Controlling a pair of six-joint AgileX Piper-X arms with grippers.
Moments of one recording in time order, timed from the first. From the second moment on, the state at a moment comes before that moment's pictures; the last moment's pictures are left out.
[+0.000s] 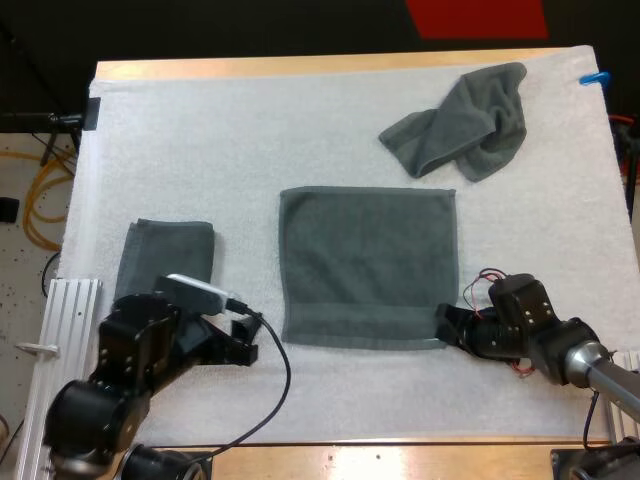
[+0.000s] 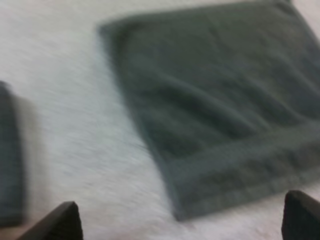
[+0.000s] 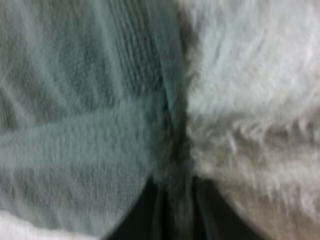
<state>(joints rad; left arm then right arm) -0.30 0.59 -0.66 0.96 0.22 -1.89 0.45 1.31 -0.37 0.20 -0.37 -0.92</state>
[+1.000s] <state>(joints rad) -0.30 1.36 -0.57 0.57 0.48 -1.96 0.45 1.29 -0.36 0.22 -0.35 -0.95</state>
